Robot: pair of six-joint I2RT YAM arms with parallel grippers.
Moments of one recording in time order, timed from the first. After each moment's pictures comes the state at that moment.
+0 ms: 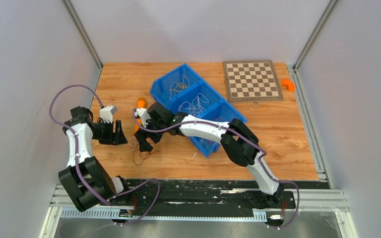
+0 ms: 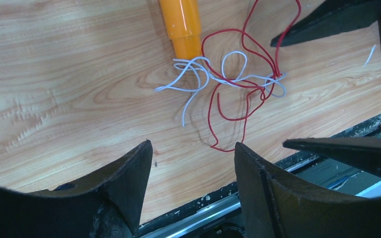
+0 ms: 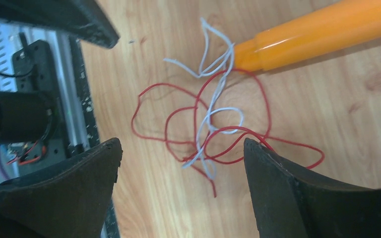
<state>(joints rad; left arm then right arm) 0.50 1.24 0.89 -1.00 0.61 0.58 1.03 2.22 1.77 -0.27 -0.46 0.08</state>
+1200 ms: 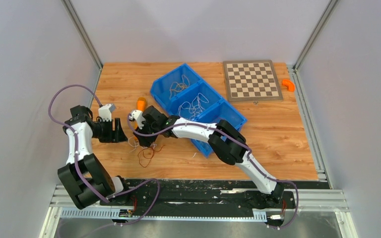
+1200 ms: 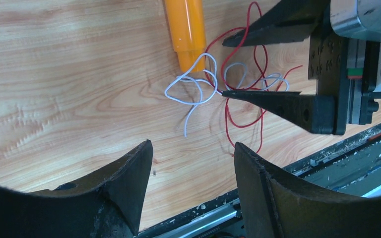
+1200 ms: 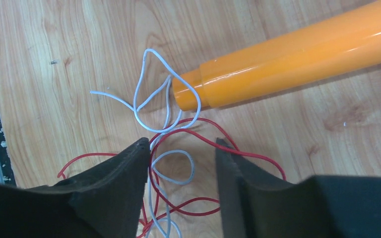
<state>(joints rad) 0.50 1.26 0.90 -0.95 0.62 0.51 1.04 2.42 1.94 -0.23 -0.30 -0.01</state>
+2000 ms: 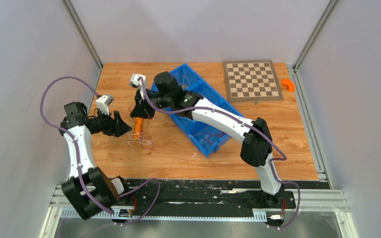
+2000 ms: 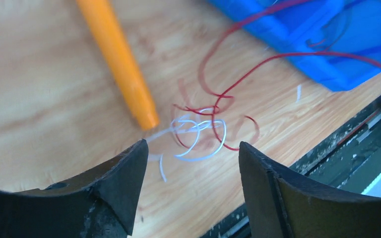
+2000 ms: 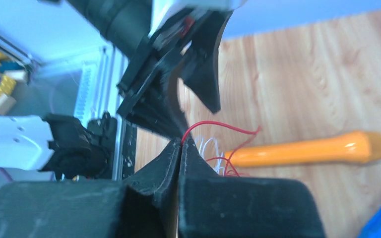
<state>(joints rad) 0.51 1.21 0.95 -0.97 0.86 0.59 0.98 2.12 2.00 -0.24 -0.57 0.03</state>
